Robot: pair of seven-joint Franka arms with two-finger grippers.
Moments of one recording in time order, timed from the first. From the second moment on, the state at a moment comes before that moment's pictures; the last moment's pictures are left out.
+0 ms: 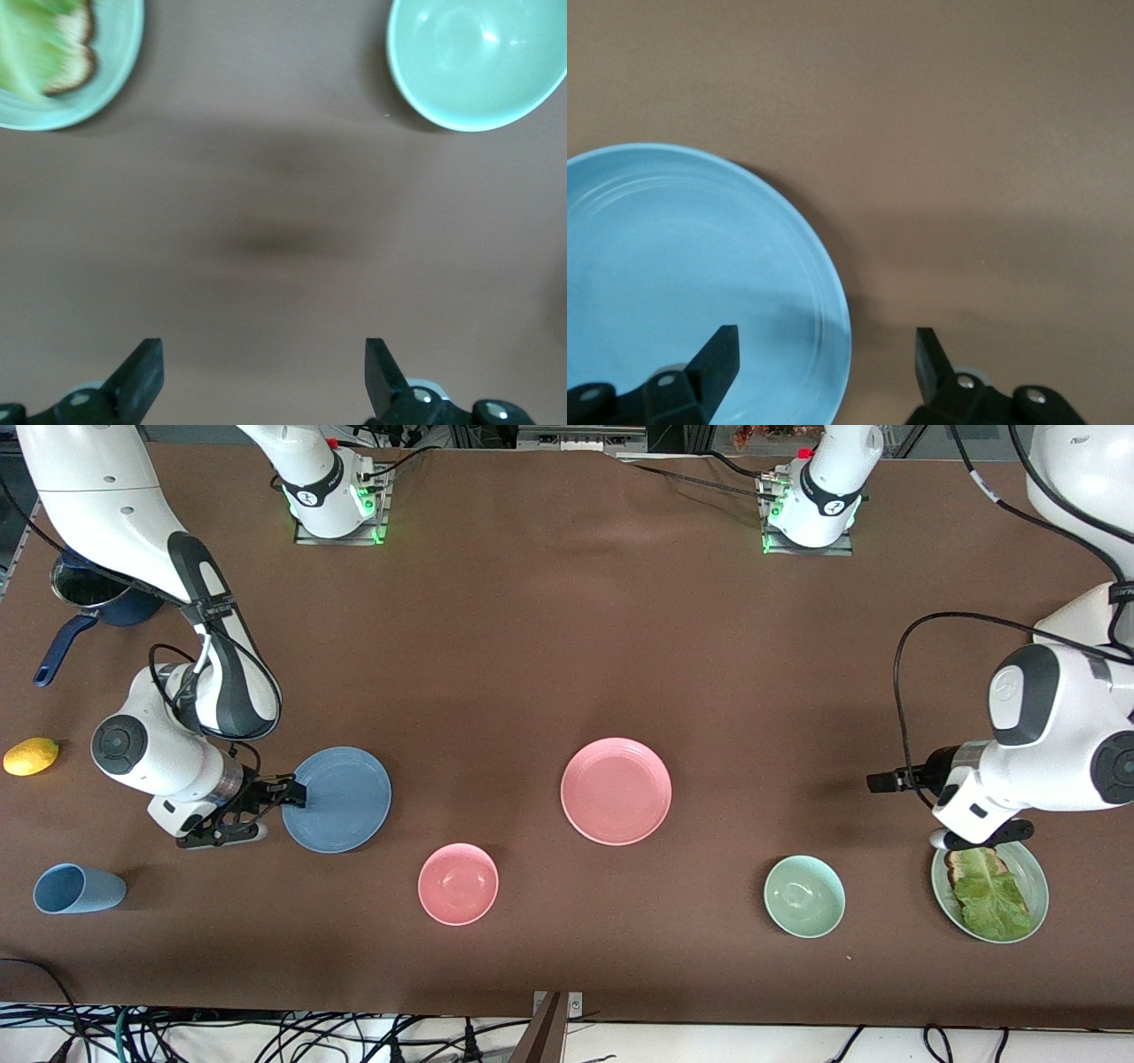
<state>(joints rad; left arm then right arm) 0.18 0.49 -0.17 -1.51 0.03 1.78 -0.15 -0.01 0.65 0.03 -1.71 0.03 2.38 -0.15</state>
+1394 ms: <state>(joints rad) 0.02 0.01 -0.03 -1.61 0.01 1.65 -0.06 -0.01 0.69 0.04 -1.64 0.07 2.28 -0.16</state>
